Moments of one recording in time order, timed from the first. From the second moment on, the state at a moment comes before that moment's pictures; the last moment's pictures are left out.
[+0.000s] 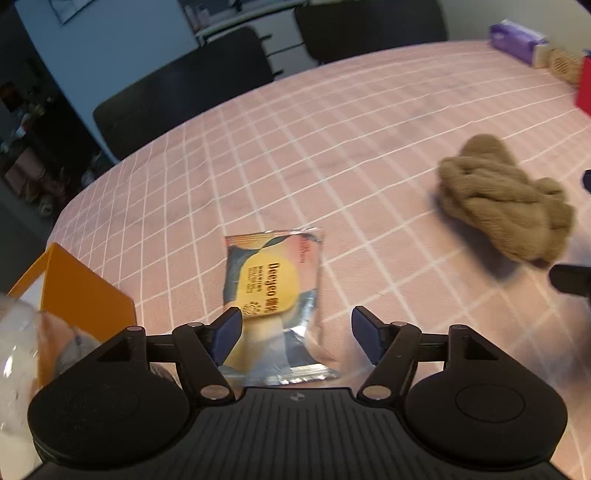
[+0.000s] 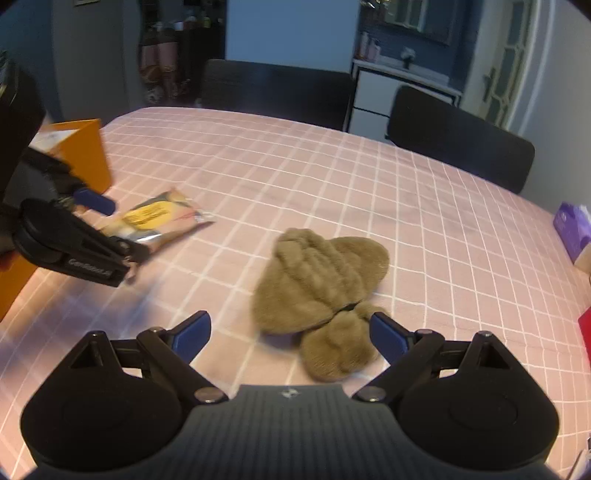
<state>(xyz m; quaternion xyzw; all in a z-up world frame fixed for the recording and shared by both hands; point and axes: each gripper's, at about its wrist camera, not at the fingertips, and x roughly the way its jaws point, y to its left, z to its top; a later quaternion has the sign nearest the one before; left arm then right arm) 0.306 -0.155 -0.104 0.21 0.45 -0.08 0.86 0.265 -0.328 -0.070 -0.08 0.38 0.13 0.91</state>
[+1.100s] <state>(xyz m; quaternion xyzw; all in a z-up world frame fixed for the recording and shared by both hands) 0.335 -0.152 -0.129 0.15 0.48 -0.03 0.87 0.311 -0.336 -0.117 -0.15 0.41 0.07 0.90</state>
